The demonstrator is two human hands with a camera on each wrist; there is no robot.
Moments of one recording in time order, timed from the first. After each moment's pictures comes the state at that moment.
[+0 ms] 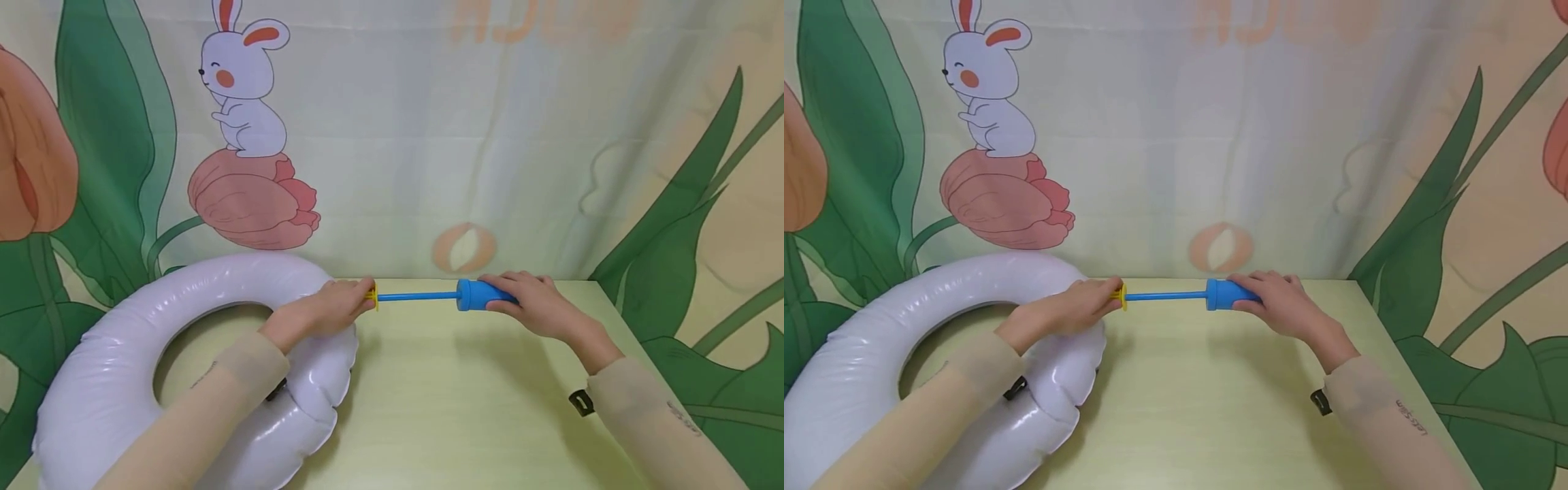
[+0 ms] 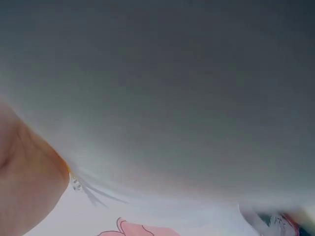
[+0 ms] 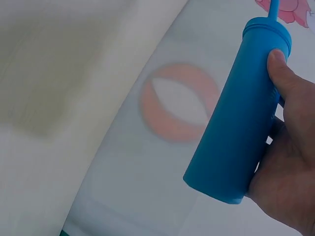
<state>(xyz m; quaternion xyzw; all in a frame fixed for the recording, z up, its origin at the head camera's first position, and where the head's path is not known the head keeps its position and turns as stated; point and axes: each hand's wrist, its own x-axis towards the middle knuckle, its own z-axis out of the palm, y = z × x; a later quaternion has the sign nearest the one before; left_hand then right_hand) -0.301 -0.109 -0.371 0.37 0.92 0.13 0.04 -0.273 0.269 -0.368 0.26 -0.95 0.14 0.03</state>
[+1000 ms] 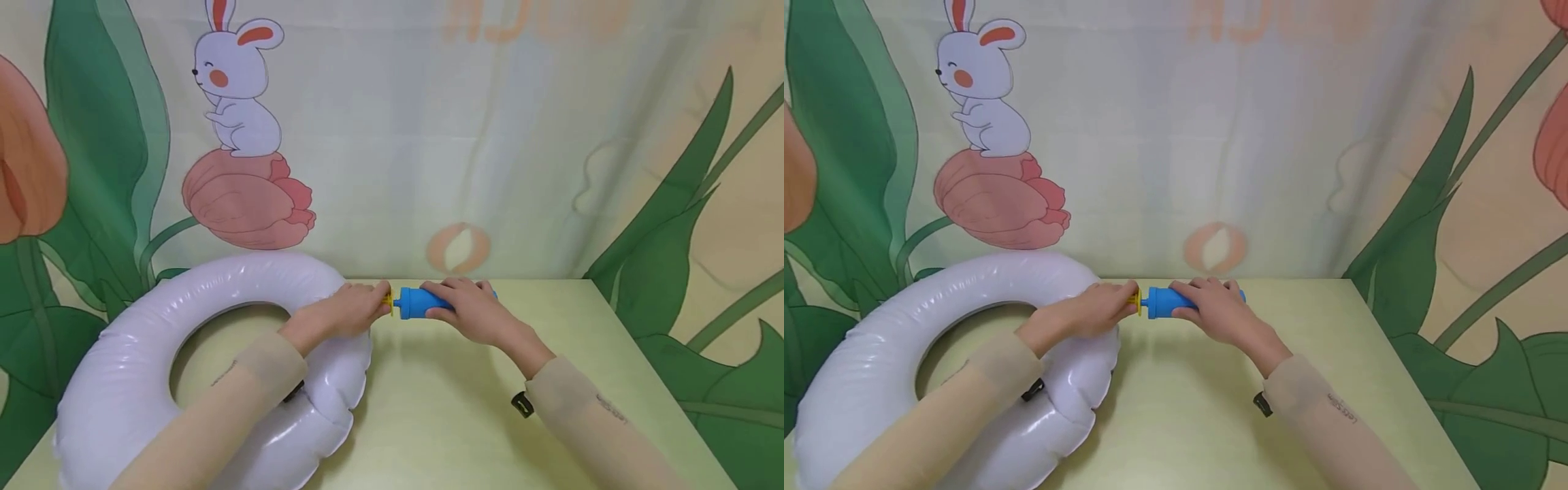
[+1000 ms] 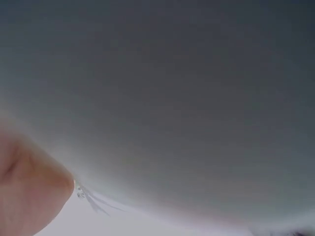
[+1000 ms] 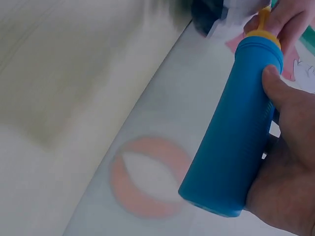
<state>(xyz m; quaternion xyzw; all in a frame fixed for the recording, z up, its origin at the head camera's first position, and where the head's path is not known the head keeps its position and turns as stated) -0.292 -0.081 -0.373 0.37 0.92 0.09 0.07 -0.259 0.181 -0.377 0.27 -0.95 0.13 0.03</state>
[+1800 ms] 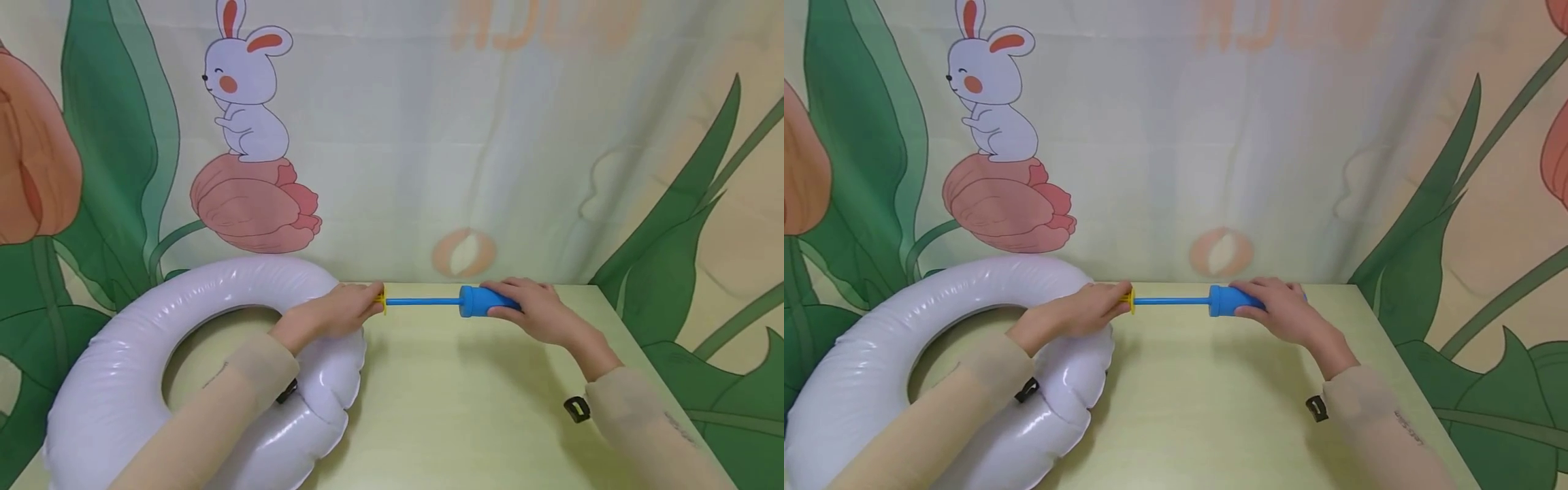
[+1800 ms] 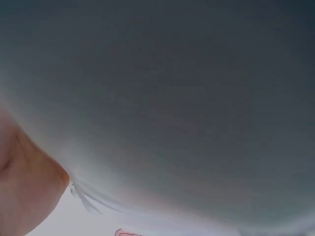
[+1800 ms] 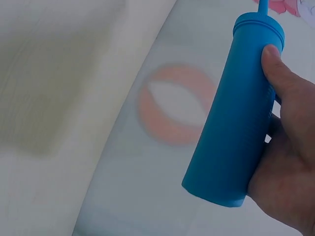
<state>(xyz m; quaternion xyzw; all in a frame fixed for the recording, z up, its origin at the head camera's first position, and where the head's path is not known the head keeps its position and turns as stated) -0.302 -0.104 -0.372 0.40 0.90 0.13 0.04 -0.268 0.269 -0.379 0.25 -0.95 0.17 0.03</state>
